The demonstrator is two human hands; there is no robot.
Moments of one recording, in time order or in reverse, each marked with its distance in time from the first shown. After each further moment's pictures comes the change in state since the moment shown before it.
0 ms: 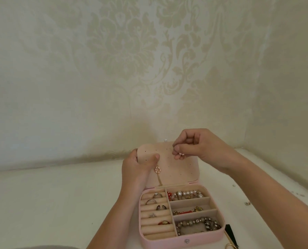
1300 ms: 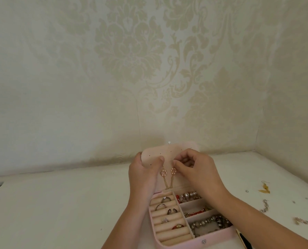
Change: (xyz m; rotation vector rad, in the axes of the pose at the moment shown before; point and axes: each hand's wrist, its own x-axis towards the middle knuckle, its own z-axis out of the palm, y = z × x) left_hand -0.003 0.003 -0.002 -0.048 0.066 0.064; right_hand 0.006 0.054 0.052 -0.263 0.454 -0.041
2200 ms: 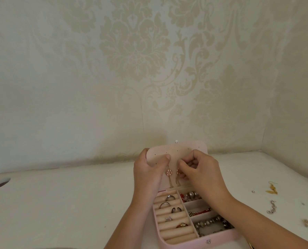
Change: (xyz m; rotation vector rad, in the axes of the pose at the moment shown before) left_hand -0.005 0.005 -0.002 -0.070 -0.075 0.055; right_hand -0.008 -0.003 0.005 0.054 0.041 0.046
